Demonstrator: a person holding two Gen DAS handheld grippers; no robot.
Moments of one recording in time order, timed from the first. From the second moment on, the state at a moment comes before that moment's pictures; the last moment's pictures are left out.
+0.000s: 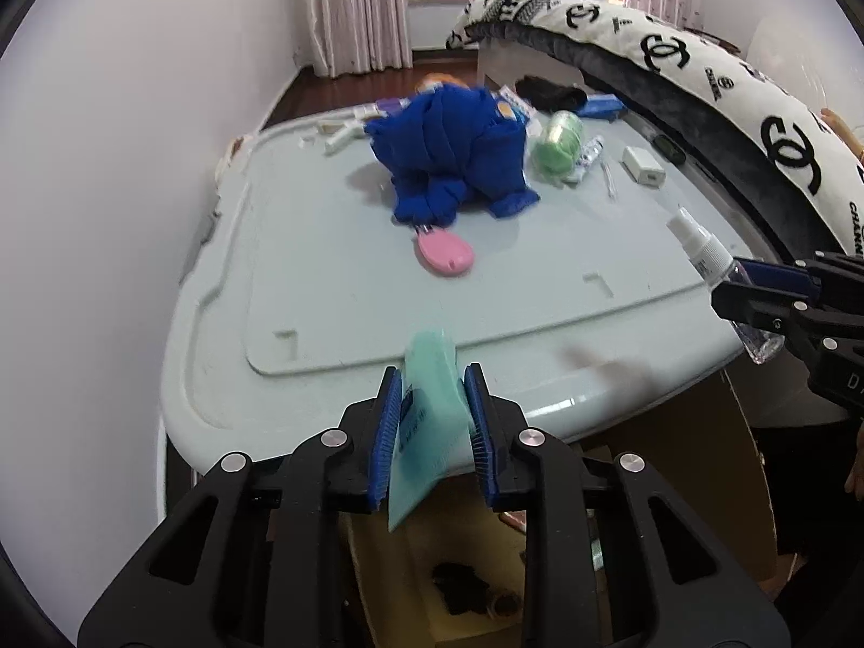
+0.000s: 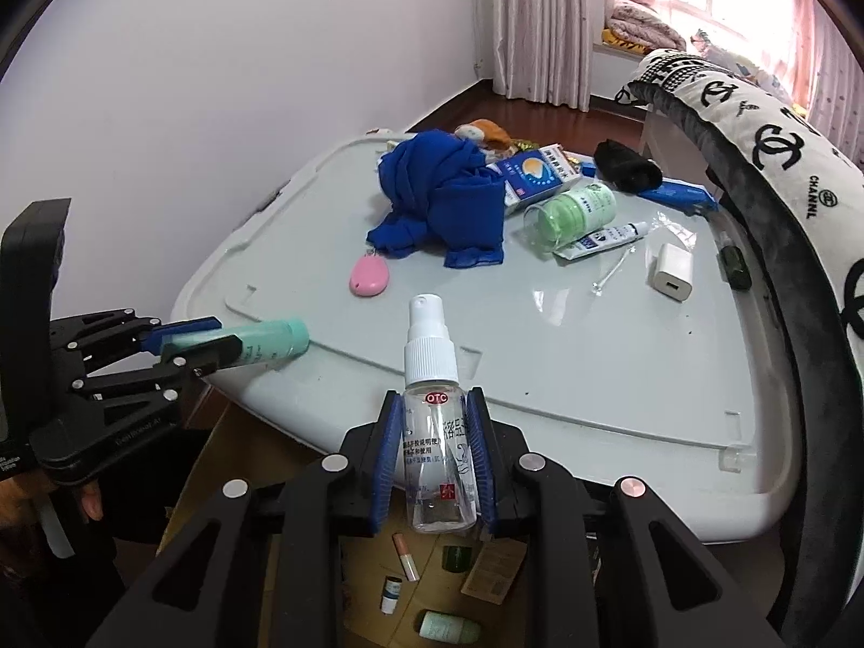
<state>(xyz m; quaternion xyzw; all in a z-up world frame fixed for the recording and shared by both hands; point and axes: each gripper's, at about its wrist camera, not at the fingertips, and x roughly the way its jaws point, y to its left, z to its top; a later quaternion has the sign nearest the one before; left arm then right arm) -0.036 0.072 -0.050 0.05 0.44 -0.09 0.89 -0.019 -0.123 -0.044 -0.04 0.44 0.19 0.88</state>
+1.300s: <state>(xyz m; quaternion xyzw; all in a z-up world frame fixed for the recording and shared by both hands) 0.006 0.060 -0.042 0.08 0.46 -0.08 0.88 -0.042 -0.145 -0.032 -0.03 0.43 0.18 0.89</state>
